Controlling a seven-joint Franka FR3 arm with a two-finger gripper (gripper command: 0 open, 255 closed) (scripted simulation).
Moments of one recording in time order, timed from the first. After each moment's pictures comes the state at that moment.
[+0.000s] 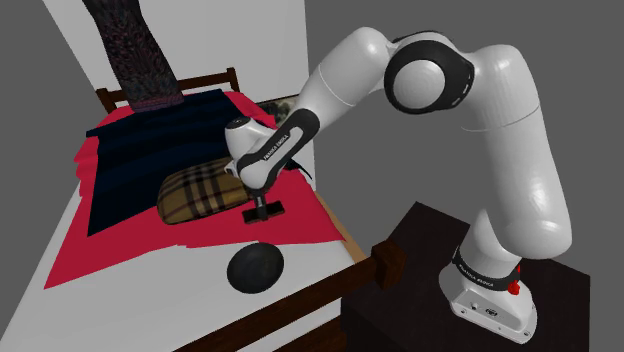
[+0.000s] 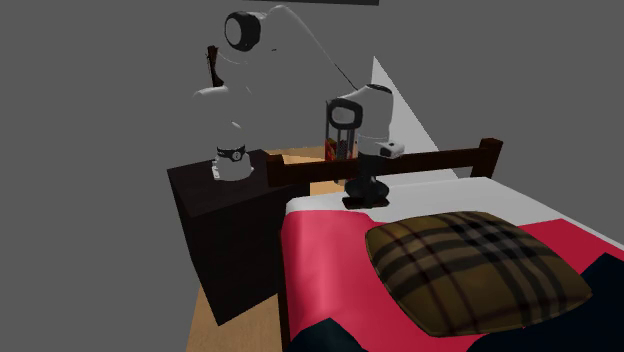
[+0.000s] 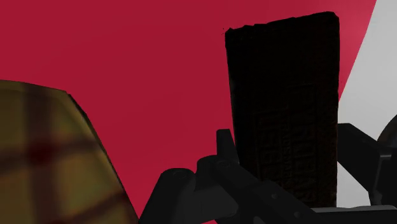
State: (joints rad) arm 0.30 0.52 0.05 -1.84 -0.10 2.37 -0.60
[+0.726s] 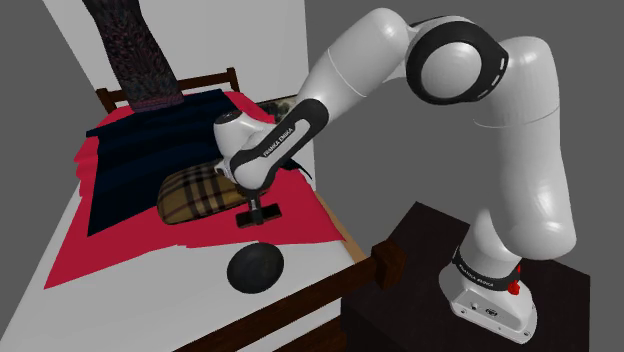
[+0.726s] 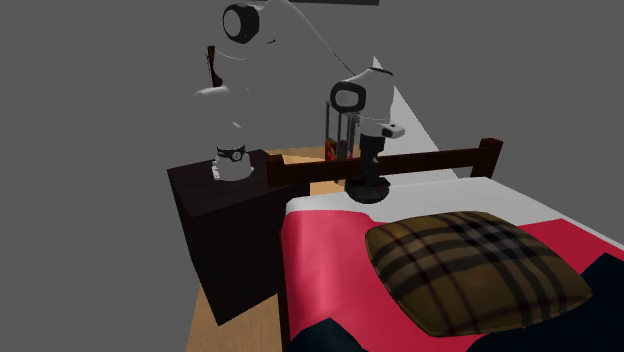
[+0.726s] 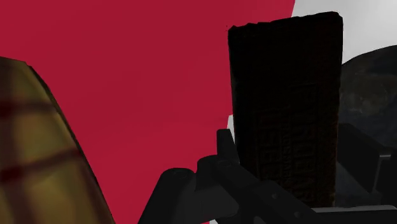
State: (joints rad) arm 0.36 0.42 0.07 -1.90 -0.10 2.32 -0.52
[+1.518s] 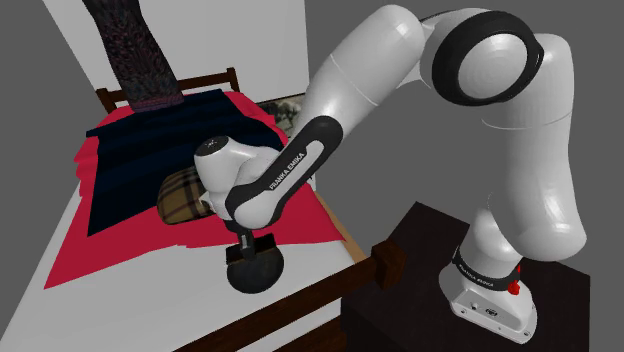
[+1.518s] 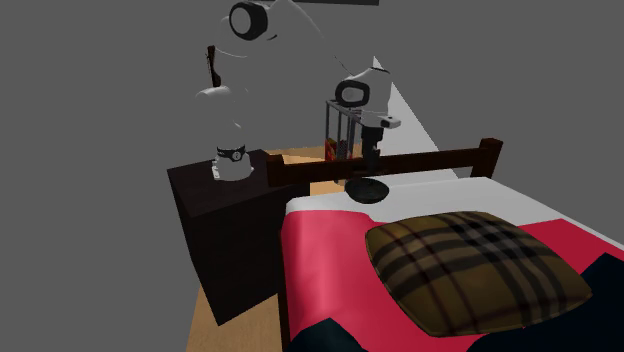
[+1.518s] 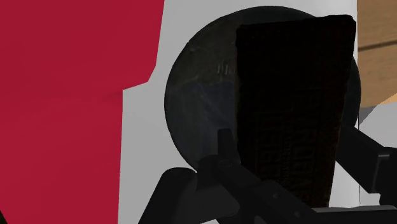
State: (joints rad) arm 0.50 0.36 0.13 -2.00 -0.12 2.35 -0.31
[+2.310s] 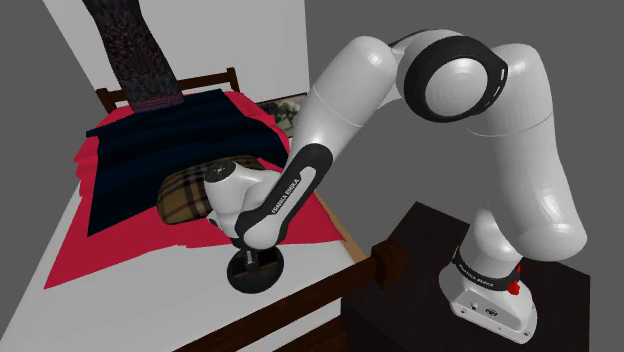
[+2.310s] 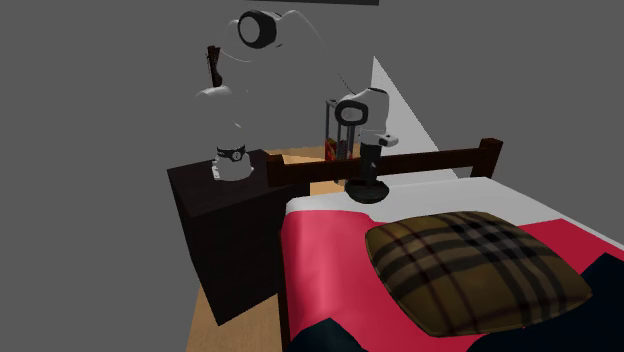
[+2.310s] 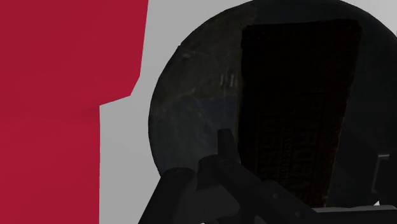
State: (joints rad) arm 0.51 0.48 0.11 -2.01 -0.15 2.47 -0.28
